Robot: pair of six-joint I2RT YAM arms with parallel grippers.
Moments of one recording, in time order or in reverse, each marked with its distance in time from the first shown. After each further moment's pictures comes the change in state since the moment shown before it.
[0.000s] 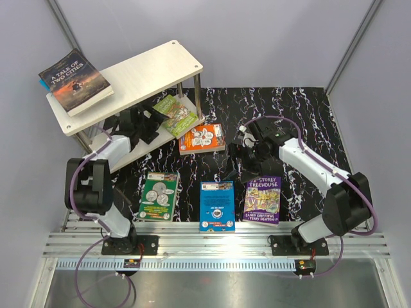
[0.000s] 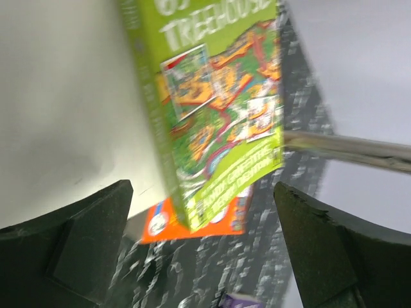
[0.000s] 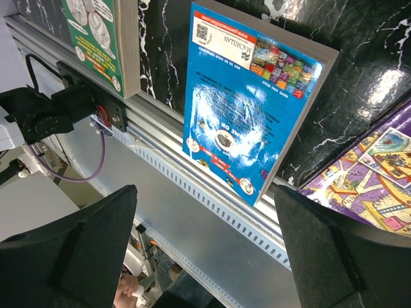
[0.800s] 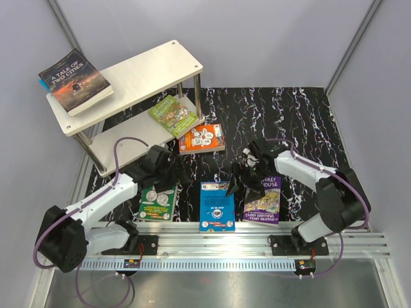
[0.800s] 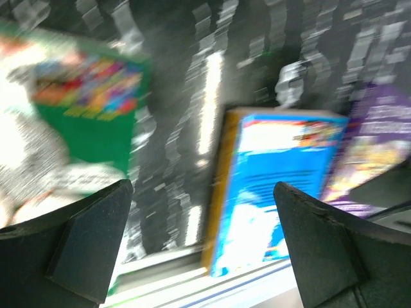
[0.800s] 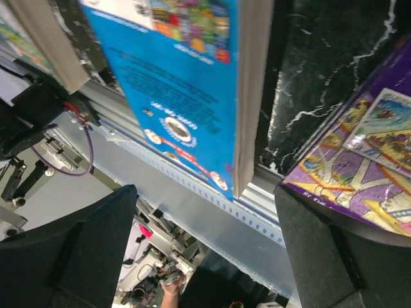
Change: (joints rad) left arm -0.495 -0.511 -0.307 -0.569 -0.156 0.170; right arm 0.000 0.024 -0.256 0.123 -0.040 0.108
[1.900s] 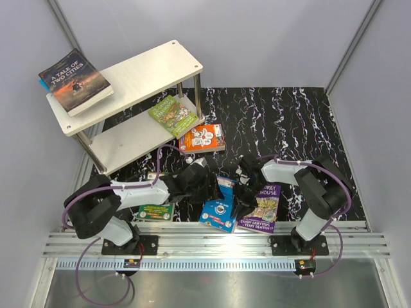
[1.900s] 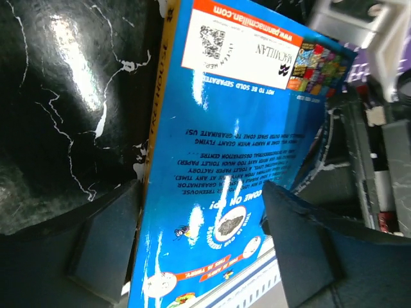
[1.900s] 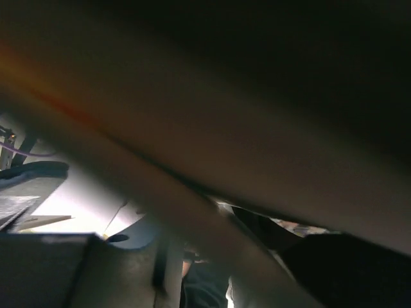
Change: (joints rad) left arm -0.399 0.332 -0.047 0.446 0.009 -0.169; right arm 0.119 0.169 -0.148 0.132 -0.080 0.059
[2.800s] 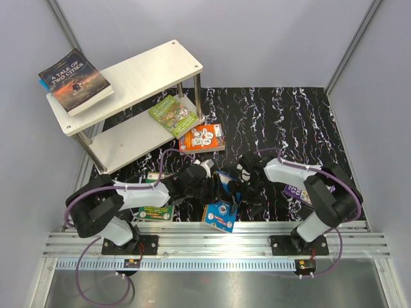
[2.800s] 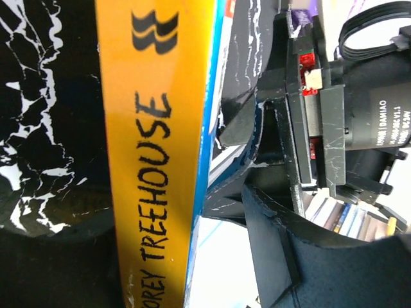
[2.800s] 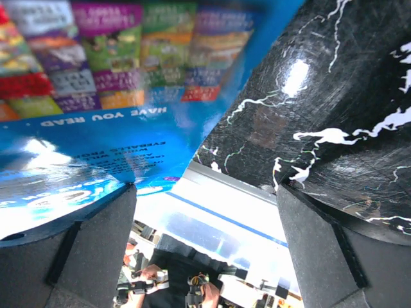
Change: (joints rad) left arm -0.016 0.002 -0.063 0.266 0.191 -0.119; right arm 0.013 -0.092 0.042 -0.120 0.211 -0.103
